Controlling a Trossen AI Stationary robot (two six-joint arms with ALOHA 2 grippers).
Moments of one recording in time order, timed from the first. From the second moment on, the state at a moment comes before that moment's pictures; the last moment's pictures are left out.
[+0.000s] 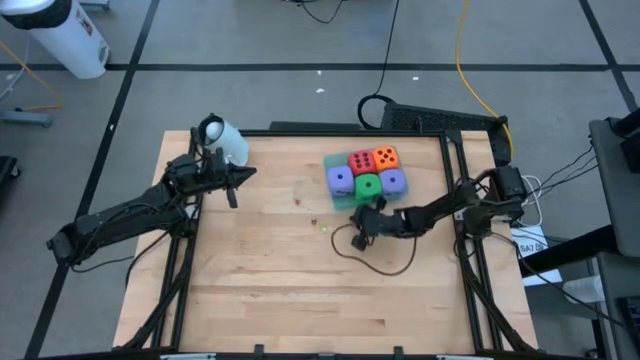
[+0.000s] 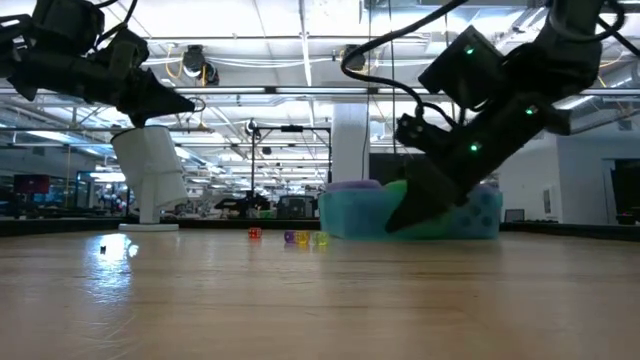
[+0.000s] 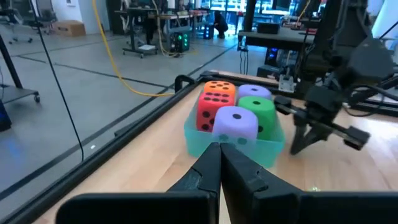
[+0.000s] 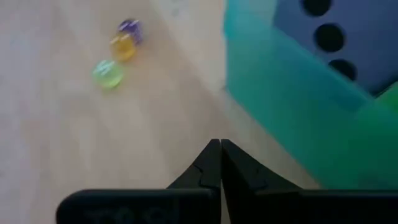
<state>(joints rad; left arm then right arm) 0.61 0.49 0.21 0.17 0.28 -0.01 0.11 1.71 0.59 0.35 0.44 0.37</state>
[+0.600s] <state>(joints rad) 0.61 0.49 0.21 0.13 0.32 -0.06 0.16 1.70 0.62 0.72 0.50 0.19</state>
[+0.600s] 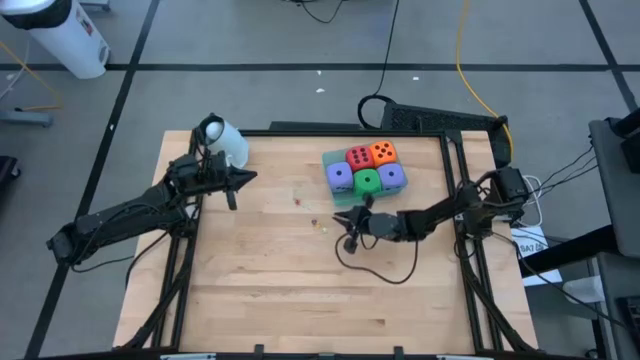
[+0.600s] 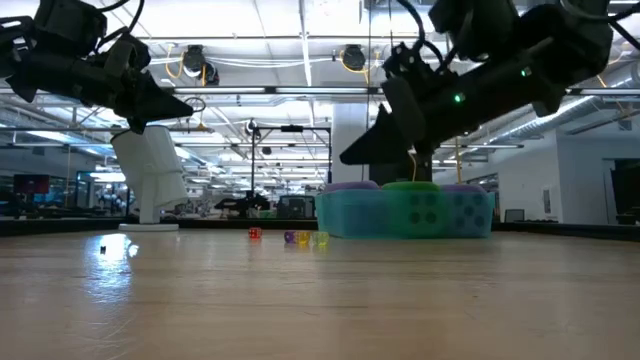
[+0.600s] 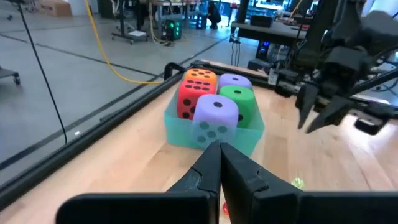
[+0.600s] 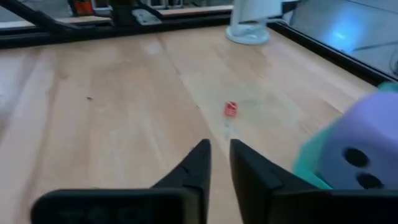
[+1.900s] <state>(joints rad) 0.61 0.49 0.21 0.13 0.31 -0.11 0.21 1.98 0.78 0.64 0.52 0.32</state>
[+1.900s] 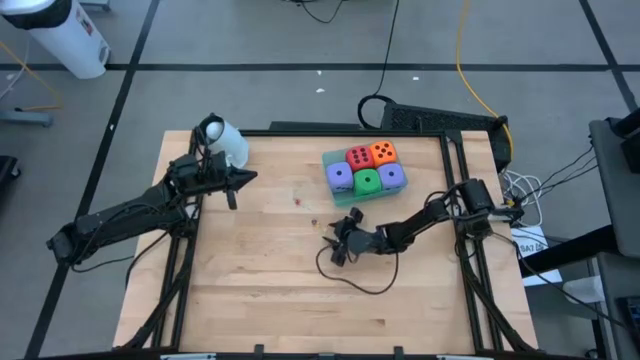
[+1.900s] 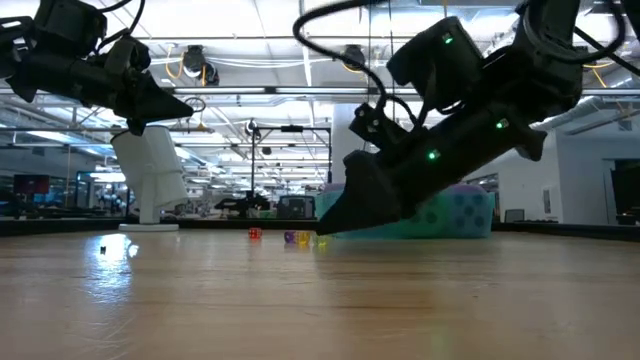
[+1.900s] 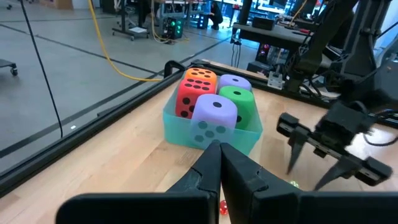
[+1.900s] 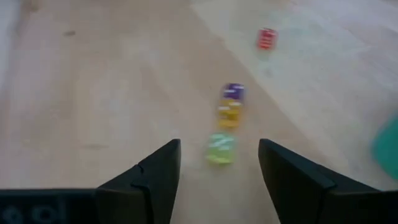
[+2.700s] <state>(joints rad) 0.61 0.49 0.21 0.11 0.32 -0.13 0.19 2.08 0.79 0.74 0.51 0.37</state>
